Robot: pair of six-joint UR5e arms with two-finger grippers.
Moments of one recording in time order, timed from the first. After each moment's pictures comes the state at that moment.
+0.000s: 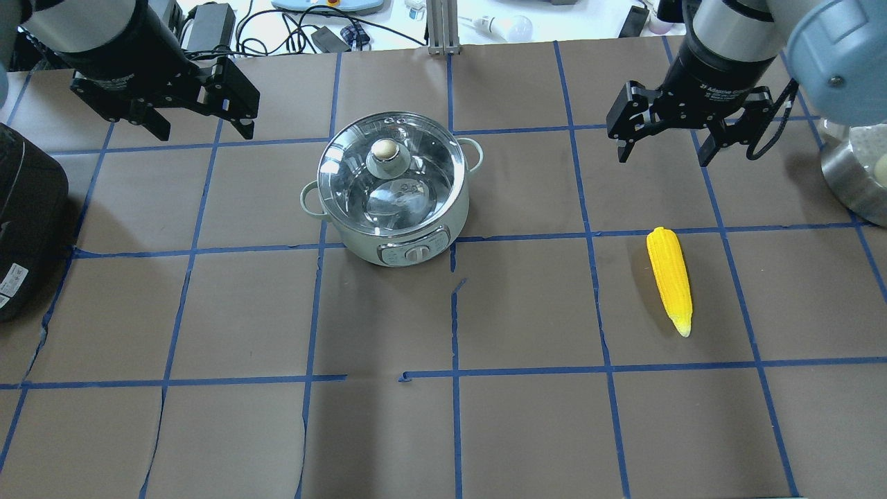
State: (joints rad) left arm -1.56 -1.51 -1.52 -1.53 1.57 0.04; right arm 1.53 -1.56 1.58 -1.57 -1.55 0.07
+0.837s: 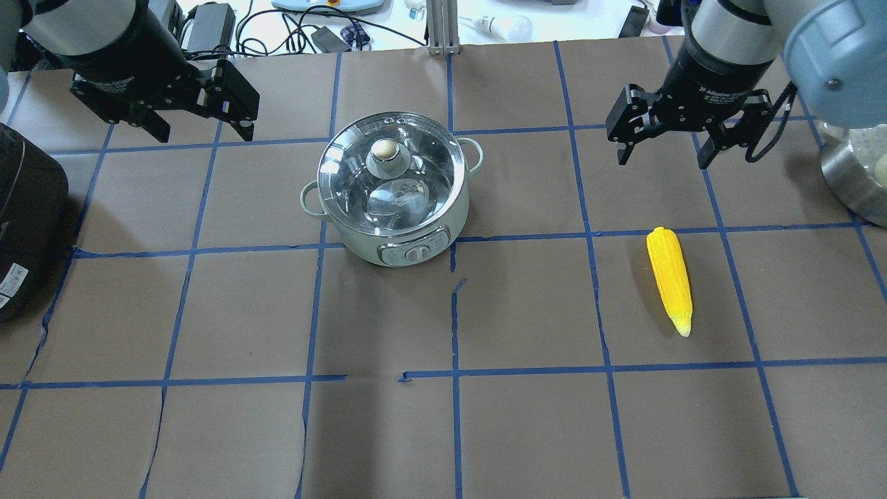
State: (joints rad) left arm -1.56 -1.50 -1.53 -1.52 1.57 0.04; right arm 1.53 -1.56 1.59 -1.57 -1.55 0.07
